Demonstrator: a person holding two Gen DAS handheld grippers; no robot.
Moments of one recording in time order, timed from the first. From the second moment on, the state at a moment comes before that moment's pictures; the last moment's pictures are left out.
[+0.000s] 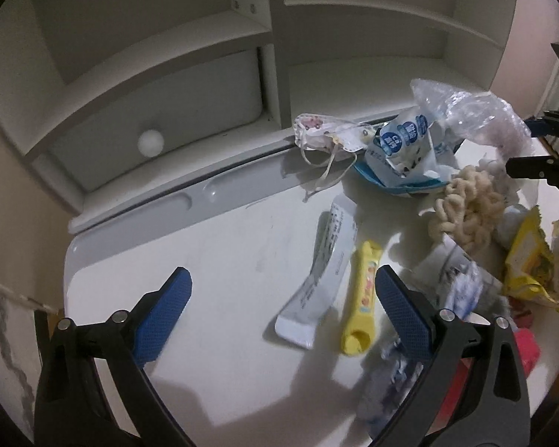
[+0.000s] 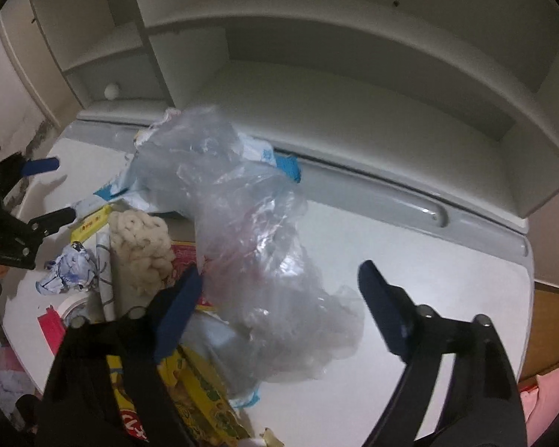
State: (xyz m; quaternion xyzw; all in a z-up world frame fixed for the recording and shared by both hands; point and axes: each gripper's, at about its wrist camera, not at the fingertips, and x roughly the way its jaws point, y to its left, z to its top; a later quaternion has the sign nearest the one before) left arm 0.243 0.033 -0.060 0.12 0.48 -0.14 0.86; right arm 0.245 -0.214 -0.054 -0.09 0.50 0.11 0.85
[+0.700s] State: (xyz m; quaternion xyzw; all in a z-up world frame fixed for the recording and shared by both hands) left arm 0.259 0.023 -0.075 0.13 0.51 -0.17 0.83; right arm 0.246 -0.217 -0.048 -0.08 0.54 0.13 0.83
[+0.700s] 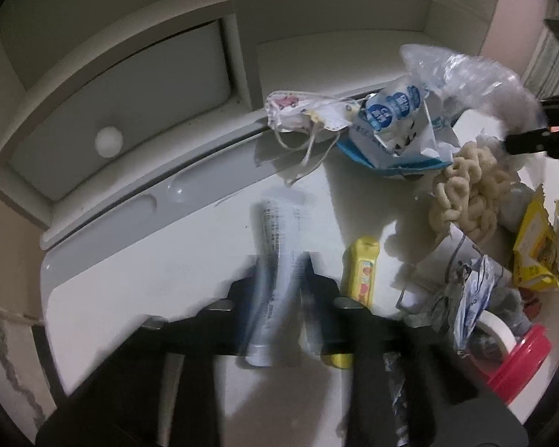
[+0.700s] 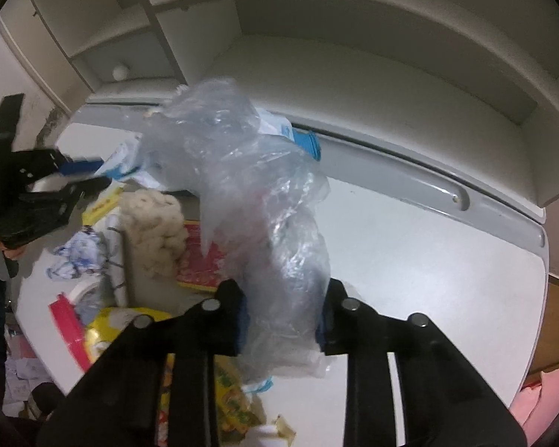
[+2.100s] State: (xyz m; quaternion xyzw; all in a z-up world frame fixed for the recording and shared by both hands) left arm -0.115 -0.638 -0.156 0.30 0.38 -0.59 0.64; right arm -0.300 -0.715 -0.196 0.32 0.45 -0.32 0.77
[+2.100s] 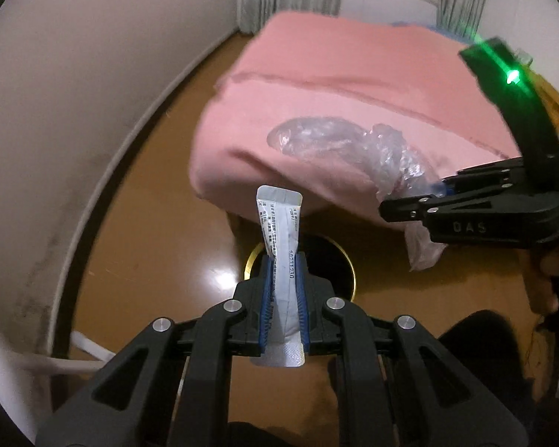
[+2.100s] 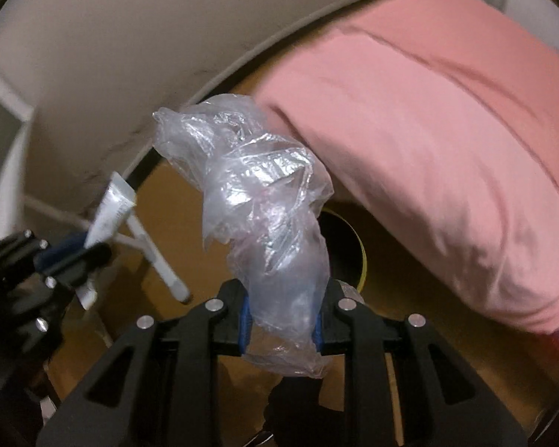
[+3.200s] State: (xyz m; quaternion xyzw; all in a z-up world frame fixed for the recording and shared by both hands) left arm -0.100 -0.695 -0.283 0.27 0.46 -0.57 0.63; right arm -0.294 -0.755 -0.315 0.37 0.45 -0.34 0.74
